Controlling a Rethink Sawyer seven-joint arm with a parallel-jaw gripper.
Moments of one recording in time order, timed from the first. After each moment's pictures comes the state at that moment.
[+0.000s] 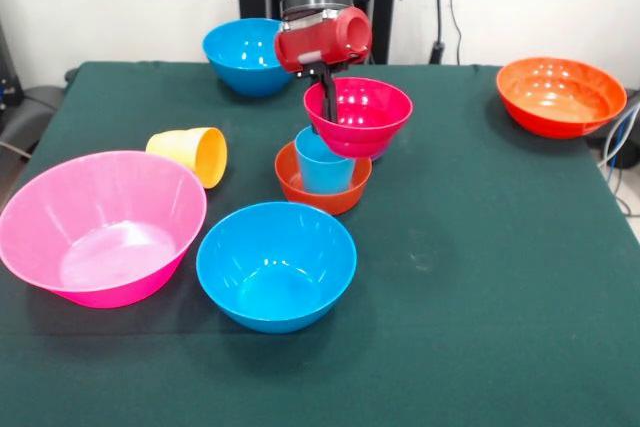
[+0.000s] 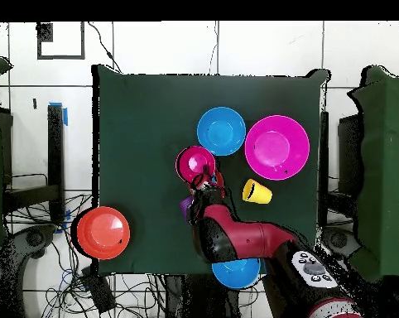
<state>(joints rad) -0.55 -0.65 0.19 2.07 -0.46 -0.46 2.54</state>
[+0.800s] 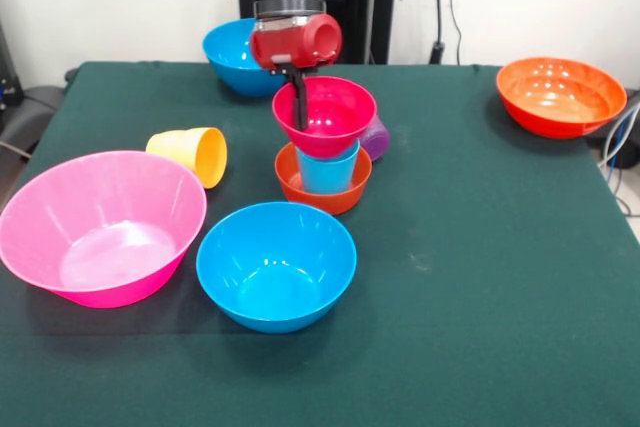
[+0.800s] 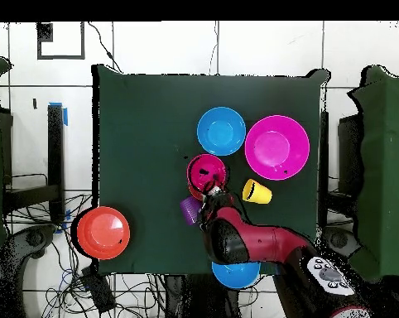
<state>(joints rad) -0.62 -0.65 0.21 2.08 -0.46 -0.31 2.54</state>
